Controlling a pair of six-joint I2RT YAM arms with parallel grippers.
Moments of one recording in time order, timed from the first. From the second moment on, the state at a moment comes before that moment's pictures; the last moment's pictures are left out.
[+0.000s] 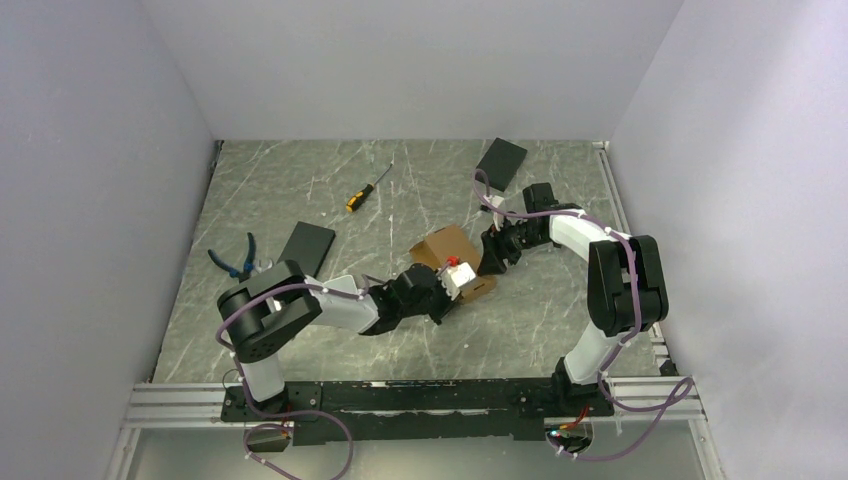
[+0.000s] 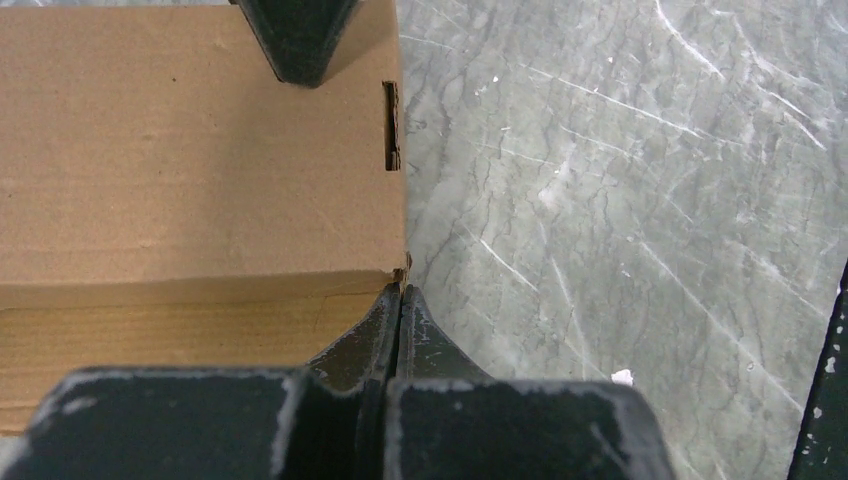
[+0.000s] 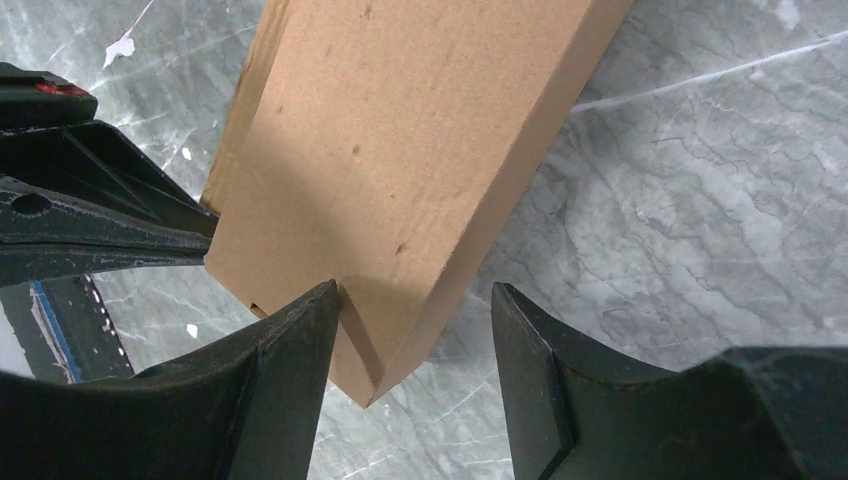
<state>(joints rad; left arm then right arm) -1.04 1.77 0.73 0.60 0.09 -0.01 0.15 1.72 1.03 -0.57 -0.79 -0.58</state>
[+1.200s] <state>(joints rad) -1.03 1.75 0.65 0.69 0.06 -0.14 0.16 1.74 1.05 -0.58 -0.78 -0.54</state>
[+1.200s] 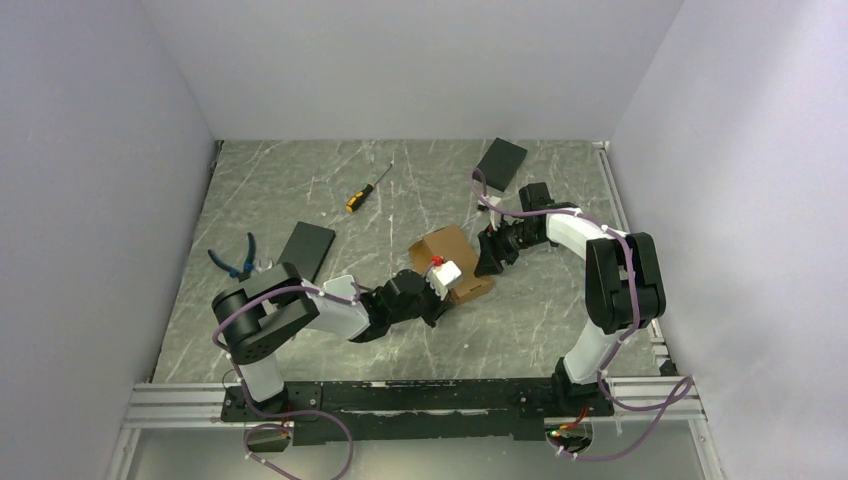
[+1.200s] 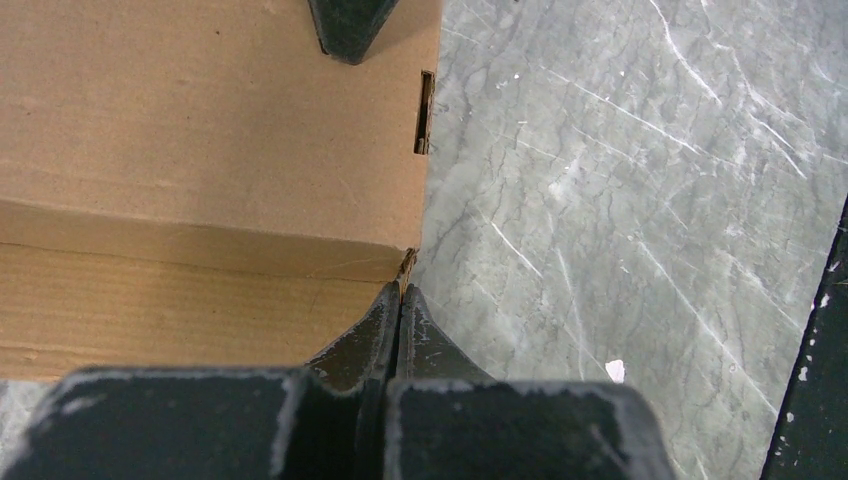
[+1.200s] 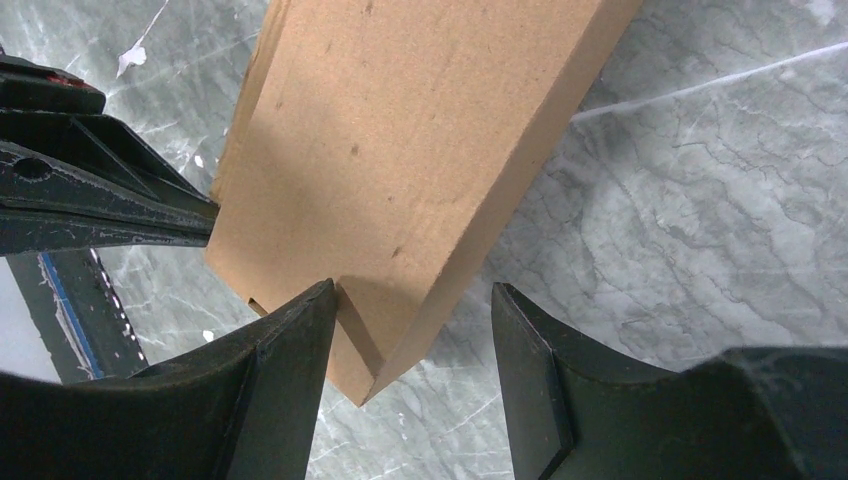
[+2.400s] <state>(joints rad) -1.03 1.75 0.58 0.81 0.04 -0.16 0.17 1.75 1.06 -0.58 -0.78 -0.53</state>
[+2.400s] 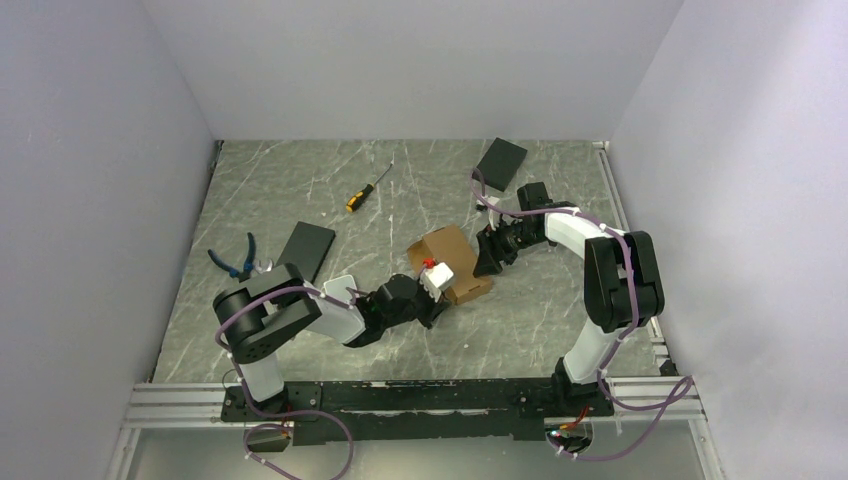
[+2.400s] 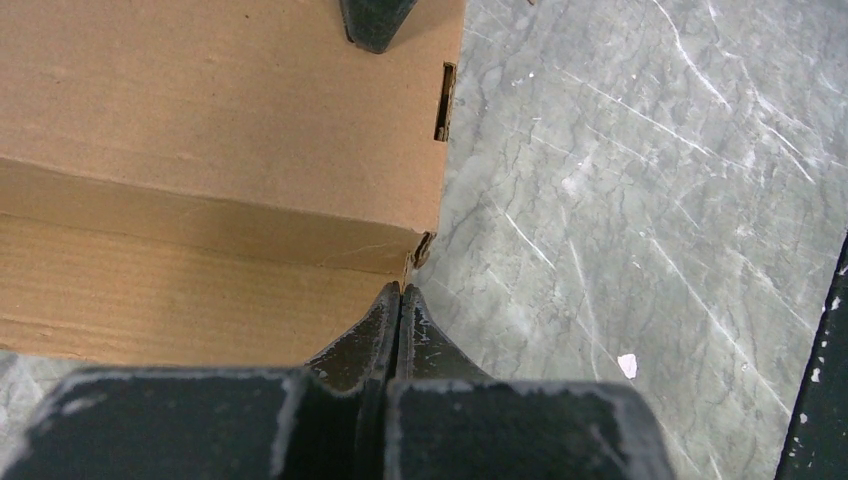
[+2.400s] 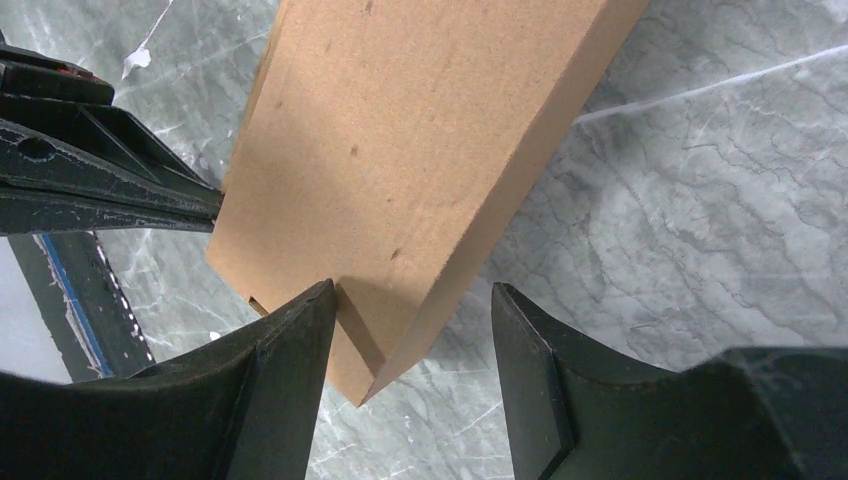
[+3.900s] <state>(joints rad) -1.02 1.74 0.69 0.61 0.10 -0.07 0.18 1.75 1.06 -0.59 -0.77 -0.53</state>
